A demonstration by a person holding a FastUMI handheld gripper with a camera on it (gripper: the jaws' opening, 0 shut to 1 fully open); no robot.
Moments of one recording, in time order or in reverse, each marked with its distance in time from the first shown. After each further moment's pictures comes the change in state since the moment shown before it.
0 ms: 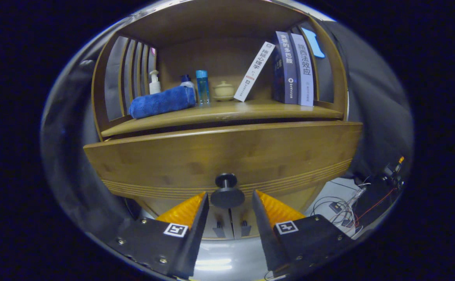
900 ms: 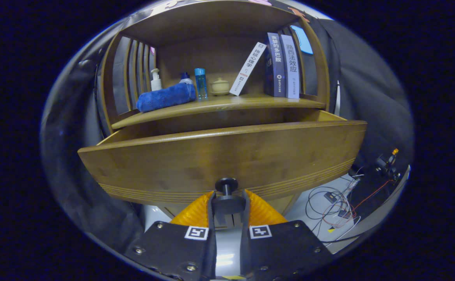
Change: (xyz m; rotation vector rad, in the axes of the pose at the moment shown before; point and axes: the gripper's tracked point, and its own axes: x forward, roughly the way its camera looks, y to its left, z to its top) arm -0.078 0.001 -0.040 0.015 0.067 -0.036
